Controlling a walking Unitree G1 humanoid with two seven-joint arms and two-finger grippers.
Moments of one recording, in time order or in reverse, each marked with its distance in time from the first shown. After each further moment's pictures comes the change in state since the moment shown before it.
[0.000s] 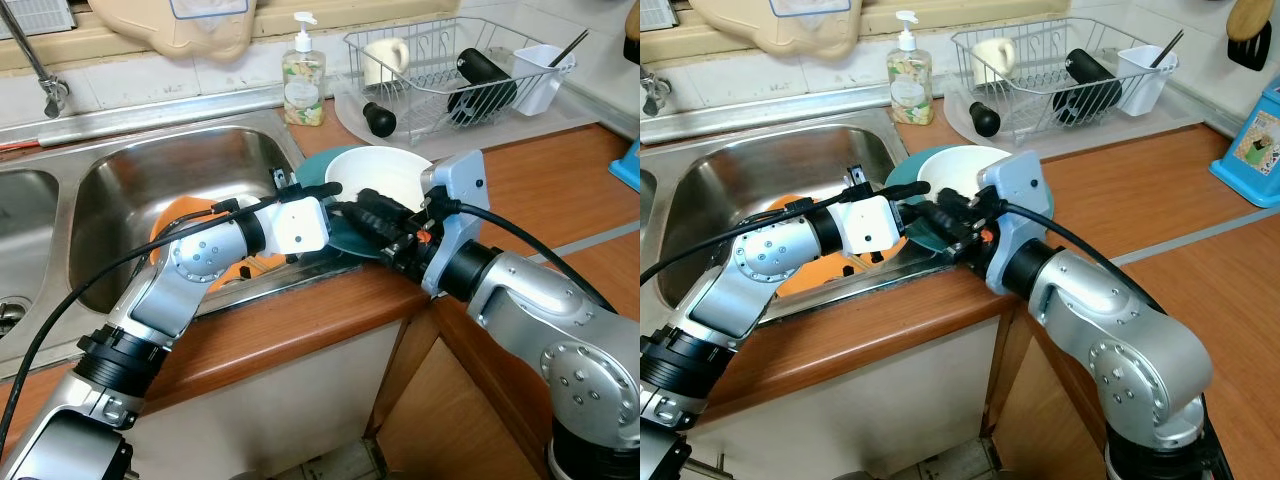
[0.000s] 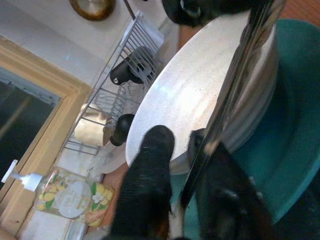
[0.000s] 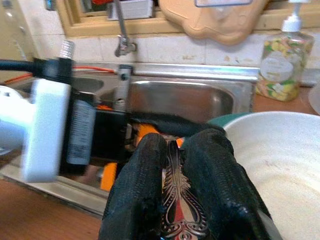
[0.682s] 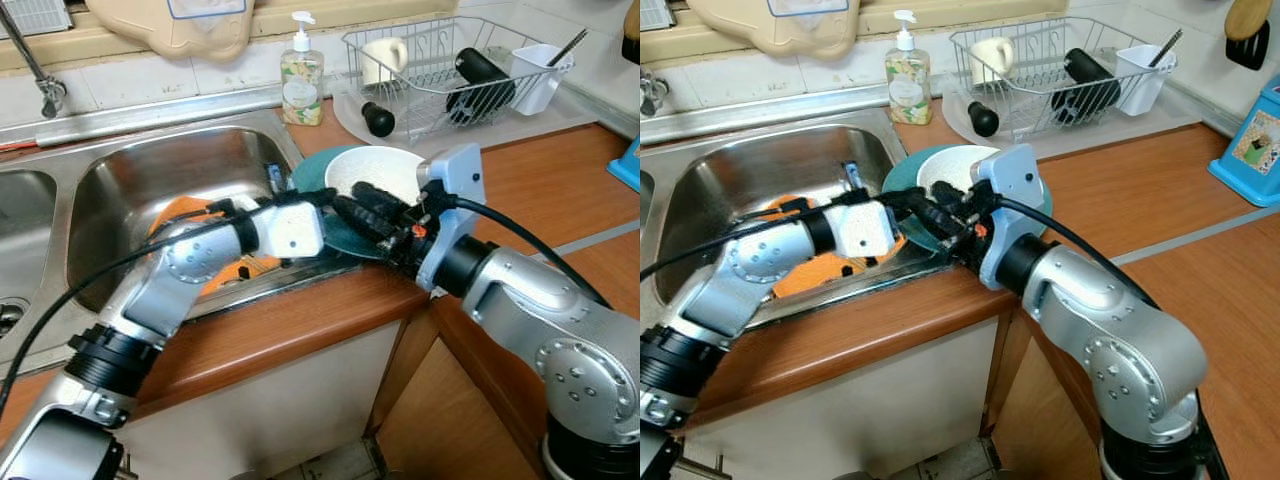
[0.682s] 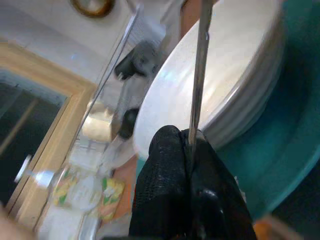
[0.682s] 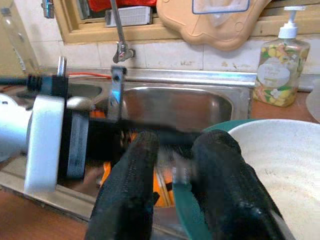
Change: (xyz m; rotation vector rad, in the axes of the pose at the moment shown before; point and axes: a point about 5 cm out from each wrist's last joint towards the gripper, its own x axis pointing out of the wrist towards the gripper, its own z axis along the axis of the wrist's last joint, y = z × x) left arm -0.011 0.008 -0.010 0.059 0.042 0.019; right arm 0.004 -0.001 0.003 0.007 -0.017 -0.015
